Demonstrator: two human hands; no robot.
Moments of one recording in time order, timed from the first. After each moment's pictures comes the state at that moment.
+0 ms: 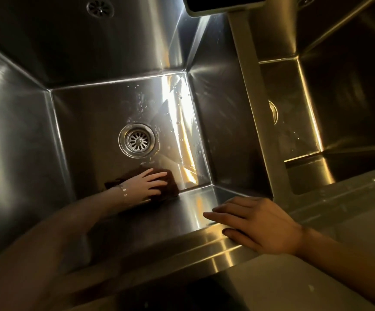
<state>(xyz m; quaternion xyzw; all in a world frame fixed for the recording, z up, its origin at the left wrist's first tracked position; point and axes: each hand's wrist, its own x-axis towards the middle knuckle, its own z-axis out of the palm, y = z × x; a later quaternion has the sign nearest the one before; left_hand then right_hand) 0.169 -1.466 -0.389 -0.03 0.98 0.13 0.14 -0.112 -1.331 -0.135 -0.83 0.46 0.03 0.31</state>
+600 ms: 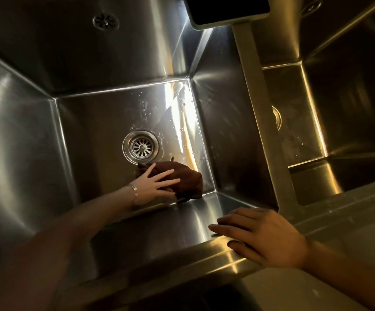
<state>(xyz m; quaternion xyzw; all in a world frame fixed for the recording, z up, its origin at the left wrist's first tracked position) 0.146 -1.478 -0.374 -0.04 0.96 0.15 0.24 -0.111 -1.334 -0.131 -0.82 0.46 0.05 0.32</state>
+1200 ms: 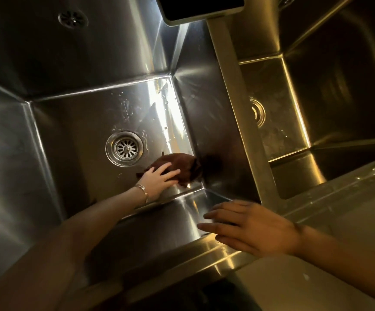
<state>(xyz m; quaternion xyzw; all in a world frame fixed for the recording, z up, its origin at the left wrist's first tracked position) 0.083 -1.467 -0.353 -0.14 0.93 0.19 0.27 -0.125 -1.337 -0.137 -0.87 0.40 0.04 0.29</state>
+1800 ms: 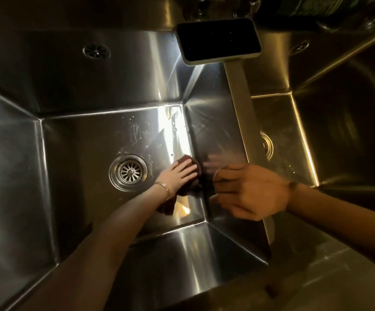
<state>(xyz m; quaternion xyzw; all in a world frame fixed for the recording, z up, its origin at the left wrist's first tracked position) 0.015 -1.532 -0.375 -0.18 0.95 0.13 0.21 -0.162 -1.483 -0.144 -0.94 0.29 0.06 0.16</state>
